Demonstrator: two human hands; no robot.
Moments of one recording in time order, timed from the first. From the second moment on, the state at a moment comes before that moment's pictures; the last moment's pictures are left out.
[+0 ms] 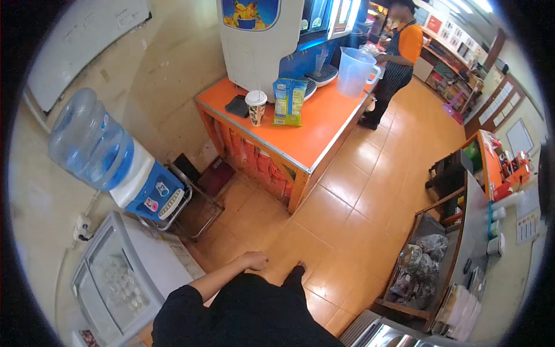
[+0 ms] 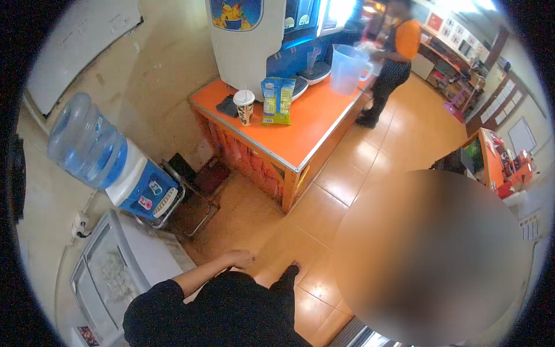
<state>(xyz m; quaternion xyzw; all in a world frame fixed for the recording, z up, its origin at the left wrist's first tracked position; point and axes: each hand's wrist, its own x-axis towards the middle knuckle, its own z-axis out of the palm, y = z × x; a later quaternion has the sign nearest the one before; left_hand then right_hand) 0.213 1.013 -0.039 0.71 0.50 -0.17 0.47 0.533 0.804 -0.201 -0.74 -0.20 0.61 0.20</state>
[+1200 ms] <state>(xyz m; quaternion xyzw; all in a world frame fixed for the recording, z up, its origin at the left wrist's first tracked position) 0.332 1.350 -0.023 0.16 0.85 0.50 -0.09 0.361 1.853 0.046 -0.39 -0.72 0.36 0.45</state>
